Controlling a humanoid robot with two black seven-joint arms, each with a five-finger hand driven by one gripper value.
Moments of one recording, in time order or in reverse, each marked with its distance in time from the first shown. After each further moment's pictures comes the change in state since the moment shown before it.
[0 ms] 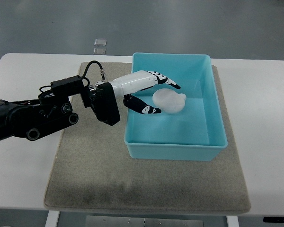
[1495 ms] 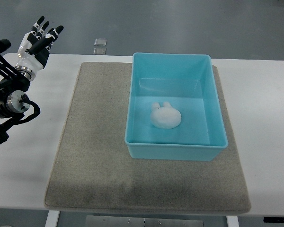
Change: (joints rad) left arm 0.150 0.071 -0.260 0.361 -1.589 -0.196 0.003; right arm 0.000 0.000 0.000 0.000 0.000 0.000 0.000
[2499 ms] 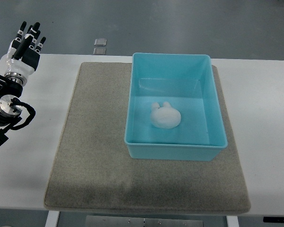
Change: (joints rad) left arm 0.079 -0.010 -0.143 0.015 -0.157 -0.109 0.003; right arm 0.000 0.000 0.000 0.000 0.000 0.000 0.000
